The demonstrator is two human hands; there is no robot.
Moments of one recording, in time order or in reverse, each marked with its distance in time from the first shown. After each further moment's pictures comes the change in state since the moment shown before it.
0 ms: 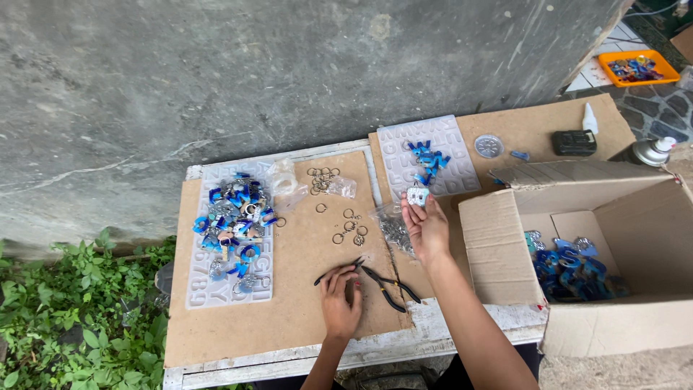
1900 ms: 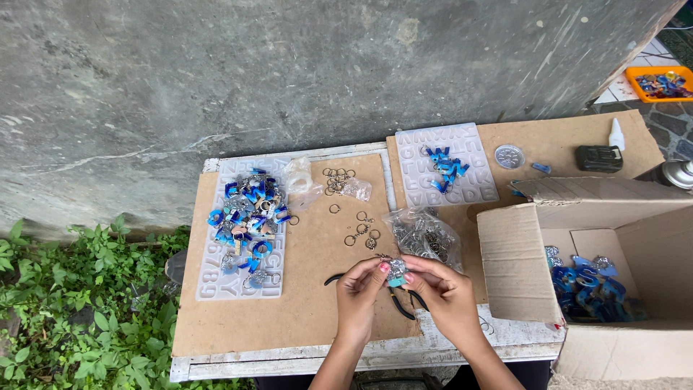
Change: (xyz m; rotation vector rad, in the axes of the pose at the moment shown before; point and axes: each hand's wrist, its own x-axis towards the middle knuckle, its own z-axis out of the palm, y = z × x) left_hand 0.060 0.105 -0.035 -1.002 0.040 -0.645; right_hand -0.156 -0.044 0.000 -0.818 -0.466 -0.289
